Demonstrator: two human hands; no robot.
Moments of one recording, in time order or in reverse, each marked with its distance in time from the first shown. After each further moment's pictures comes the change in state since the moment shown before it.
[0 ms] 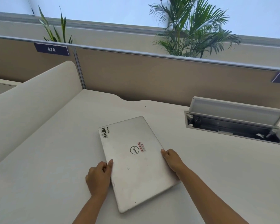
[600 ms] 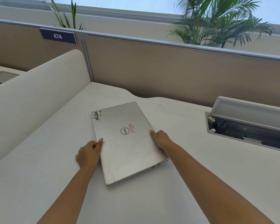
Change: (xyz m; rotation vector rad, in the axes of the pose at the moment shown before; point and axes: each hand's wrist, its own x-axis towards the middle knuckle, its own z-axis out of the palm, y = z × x) left_hand 0.128 -0.023 -0.007 0.120 0.038 -0.134; right_hand 0.101 -0.096 0.050 -0.049 -0.148 0.003
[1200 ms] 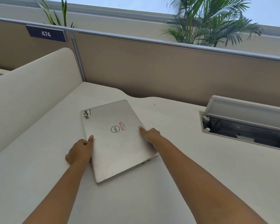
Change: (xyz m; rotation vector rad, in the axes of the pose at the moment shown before) left_hand 0.029 0.003 0.006 0.102 -0.061 -0.147; right_hand 0.017 -0.024 0.007 -0.045 -0.002 0.177
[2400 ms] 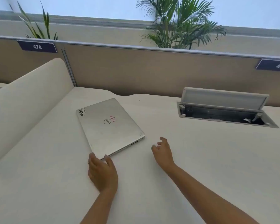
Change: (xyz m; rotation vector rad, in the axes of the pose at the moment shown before) left_hand -0.189 -0.003 0.011 -0.259 0.179 0.127; right_hand -0.149 0.126 0.005 0.314 0.343 -0.245
